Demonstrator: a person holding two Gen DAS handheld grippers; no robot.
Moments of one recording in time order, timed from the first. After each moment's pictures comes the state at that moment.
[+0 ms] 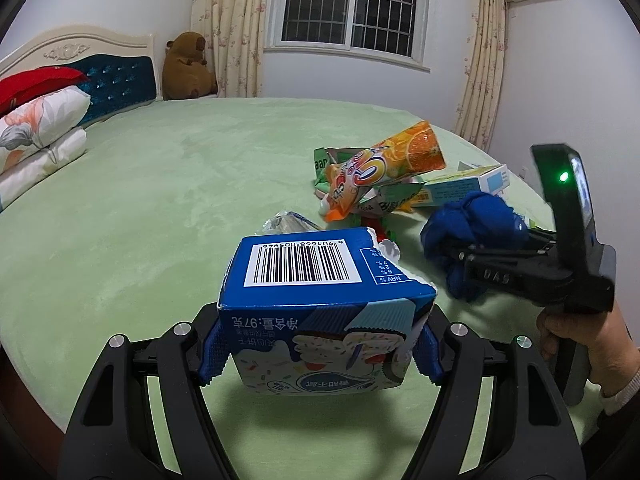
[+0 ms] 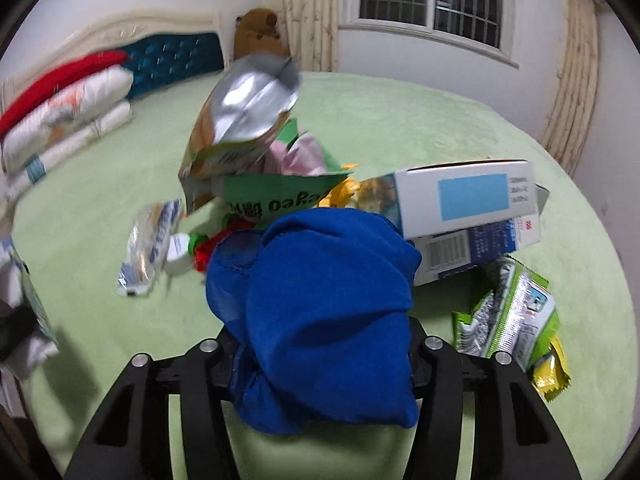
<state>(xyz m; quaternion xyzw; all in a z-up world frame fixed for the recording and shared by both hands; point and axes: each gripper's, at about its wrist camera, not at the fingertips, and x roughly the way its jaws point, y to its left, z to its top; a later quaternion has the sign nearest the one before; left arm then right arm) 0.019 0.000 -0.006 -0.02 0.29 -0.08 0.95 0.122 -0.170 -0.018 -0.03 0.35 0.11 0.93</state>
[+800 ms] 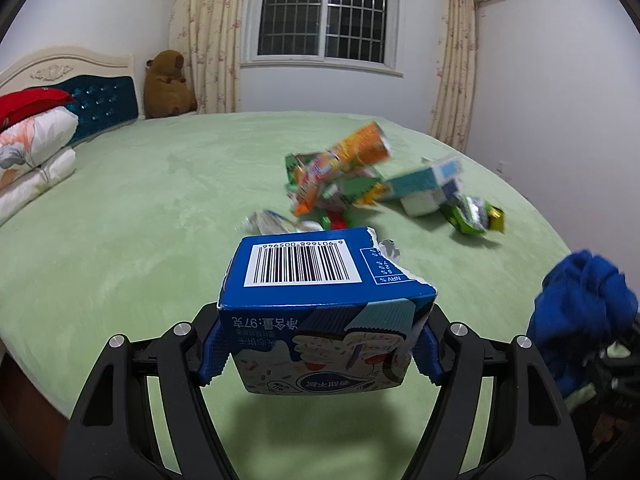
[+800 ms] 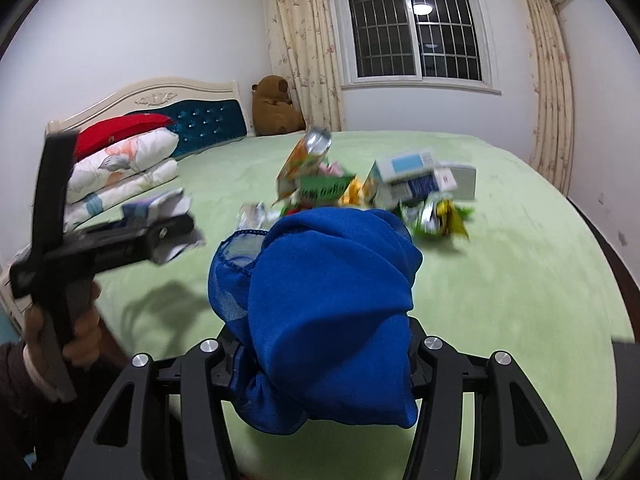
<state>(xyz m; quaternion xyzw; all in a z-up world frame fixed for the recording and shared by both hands) -0.040 -0.010 -0.005 0.00 0.27 -0.12 0.96 -0.105 -0.201 -0.012 0.01 0.26 0.14 0.95</state>
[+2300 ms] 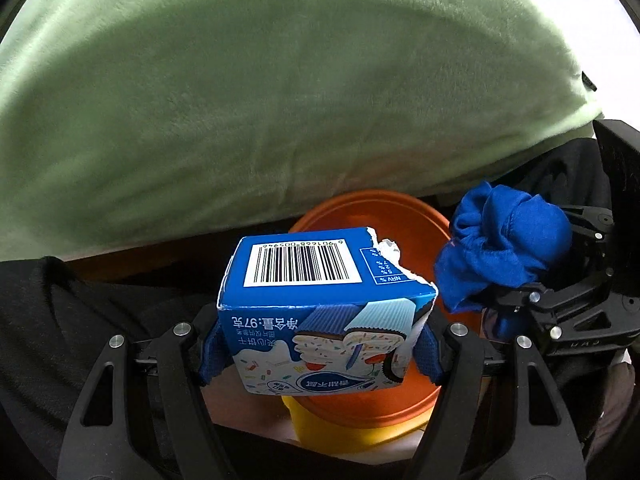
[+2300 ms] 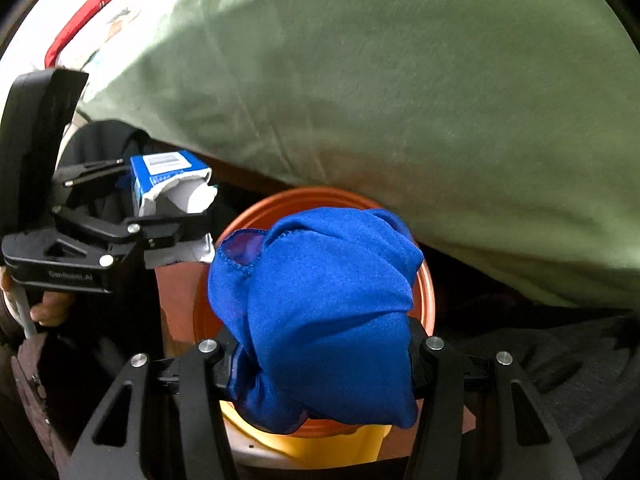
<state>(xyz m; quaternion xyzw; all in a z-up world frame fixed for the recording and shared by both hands) -0.148 -0.037 -0.191 0.07 0.58 -0.24 0.77 -0.198 -0.163 -0.184 0.02 0.59 0.20 0.78</state>
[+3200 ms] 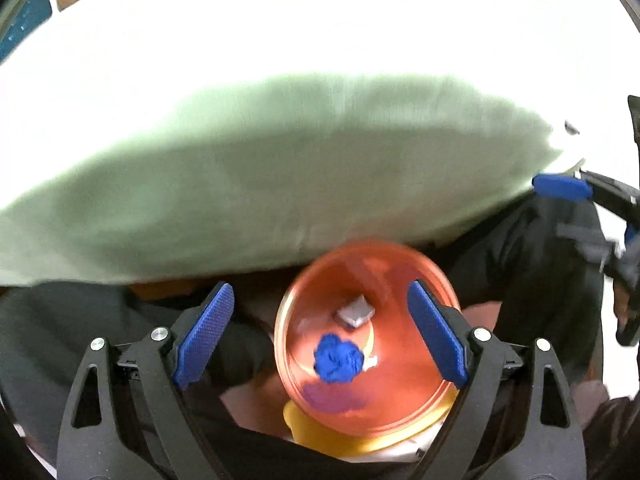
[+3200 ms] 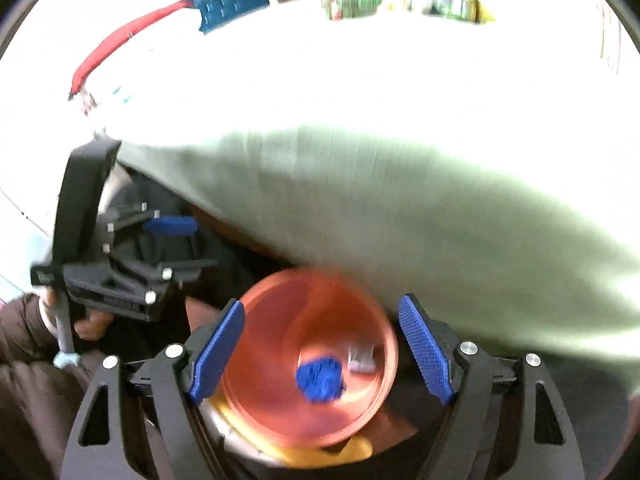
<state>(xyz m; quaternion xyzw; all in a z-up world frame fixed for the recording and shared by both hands) -0.140 -0.030 -0.135 0.04 0.52 -0.24 0.82 -0.187 -0.201 -0.058 0.02 0.47 0.21 0.86</state>
